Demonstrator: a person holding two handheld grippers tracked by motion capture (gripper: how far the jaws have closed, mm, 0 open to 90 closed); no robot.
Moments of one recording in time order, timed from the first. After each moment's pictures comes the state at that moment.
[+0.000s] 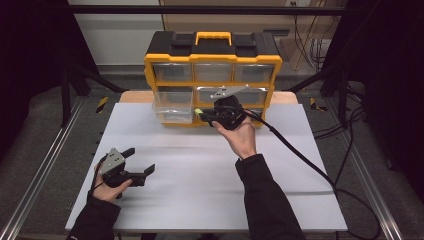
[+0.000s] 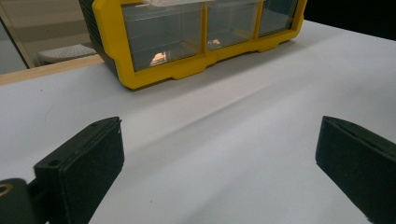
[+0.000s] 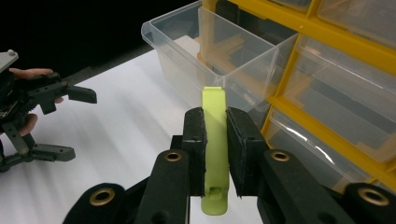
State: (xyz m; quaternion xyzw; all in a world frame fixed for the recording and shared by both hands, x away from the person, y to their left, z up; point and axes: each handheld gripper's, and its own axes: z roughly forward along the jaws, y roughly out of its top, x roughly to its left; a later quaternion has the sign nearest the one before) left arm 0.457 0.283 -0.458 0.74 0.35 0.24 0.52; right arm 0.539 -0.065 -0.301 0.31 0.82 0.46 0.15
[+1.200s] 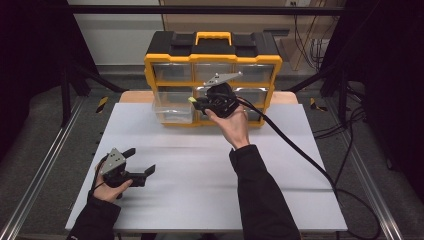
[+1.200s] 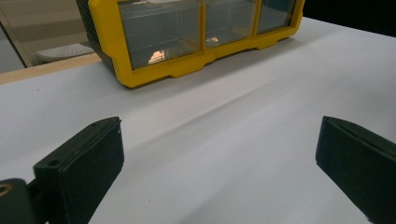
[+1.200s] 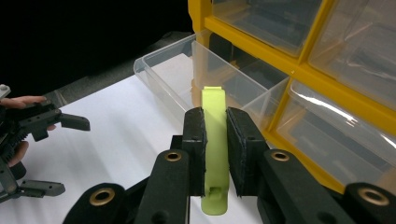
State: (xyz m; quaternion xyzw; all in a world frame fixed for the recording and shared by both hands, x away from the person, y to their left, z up) left arm 0.457 0.282 -0.460 0.74 0.35 0.24 0.52; right arm 0.561 -0.049 -0.283 0.30 0.81 0.47 0.16
